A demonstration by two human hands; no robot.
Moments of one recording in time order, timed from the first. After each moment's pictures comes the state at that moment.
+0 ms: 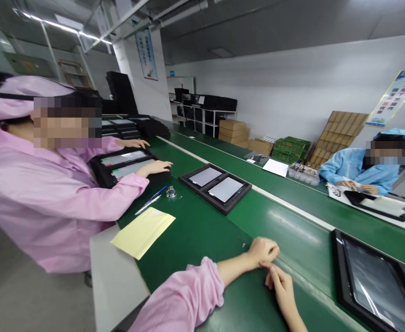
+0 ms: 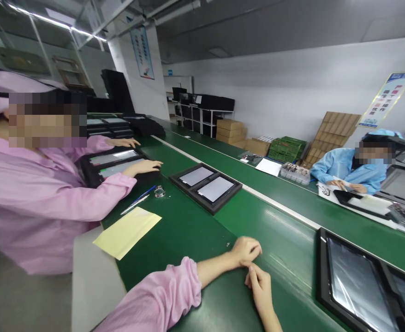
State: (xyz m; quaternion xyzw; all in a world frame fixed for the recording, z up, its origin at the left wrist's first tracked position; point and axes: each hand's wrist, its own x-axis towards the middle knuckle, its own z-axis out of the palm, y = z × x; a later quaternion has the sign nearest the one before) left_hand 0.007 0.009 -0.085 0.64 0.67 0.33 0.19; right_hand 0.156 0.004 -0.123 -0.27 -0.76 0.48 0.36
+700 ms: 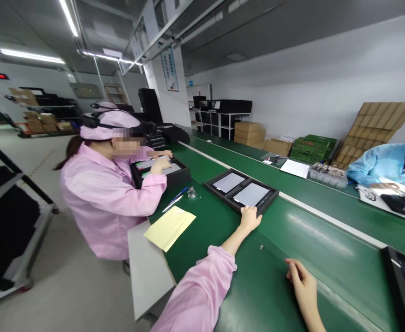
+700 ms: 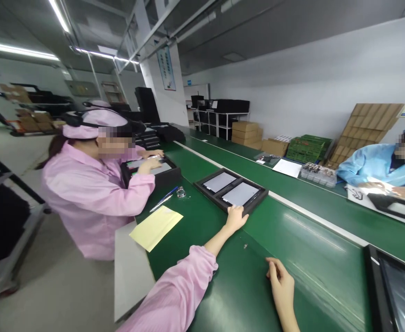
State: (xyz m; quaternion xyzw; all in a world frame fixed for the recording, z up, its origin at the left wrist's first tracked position) left_hand -0.106 0.013 -0.058 0.49 0.85 0.20 -0.02; right_hand 0.147 0.016 -0.122 -0.38 -0.73 0.44 0.37
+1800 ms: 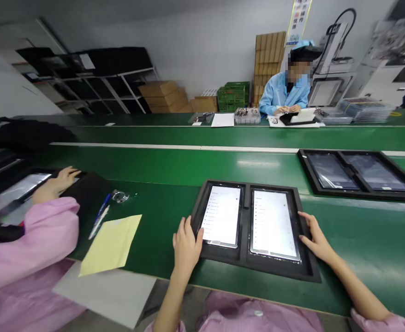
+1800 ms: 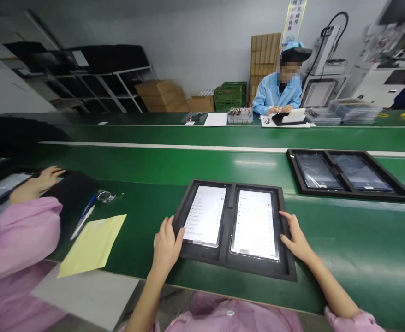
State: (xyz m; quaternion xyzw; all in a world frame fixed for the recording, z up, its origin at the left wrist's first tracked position) left_hand -0.047 -0.200 -0.077 0.51 0.83 0.24 -0.04; right_hand 0.368 -0.064 -0.118 -0.43 -0.79 0.29 0.34
